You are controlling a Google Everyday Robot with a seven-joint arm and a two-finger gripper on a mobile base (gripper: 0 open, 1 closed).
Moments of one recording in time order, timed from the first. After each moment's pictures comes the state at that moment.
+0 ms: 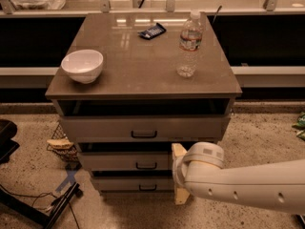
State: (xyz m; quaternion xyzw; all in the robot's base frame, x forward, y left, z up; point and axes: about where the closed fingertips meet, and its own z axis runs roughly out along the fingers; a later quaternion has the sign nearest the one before) arm 0.477 -0.085 0.546 -0.71 0.67 -0.10 0.21
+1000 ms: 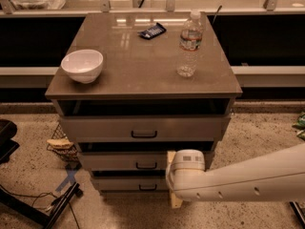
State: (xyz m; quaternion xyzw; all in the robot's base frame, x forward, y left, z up) arm 0.480 -0.078 0.492 -0.71 0.67 -0.12 0.17
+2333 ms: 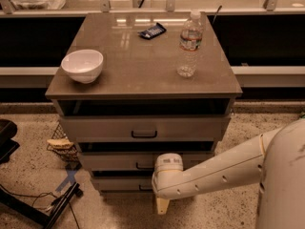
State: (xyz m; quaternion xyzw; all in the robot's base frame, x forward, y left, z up) arm 0.481 -0.028 0.416 -0.72 0.68 -0.07 0.14
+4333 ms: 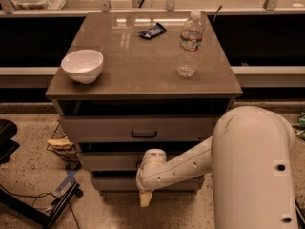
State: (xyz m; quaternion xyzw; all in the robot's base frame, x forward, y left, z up) arm 0.507 0.045 0.353 -0.74 0.66 0.01 0.15
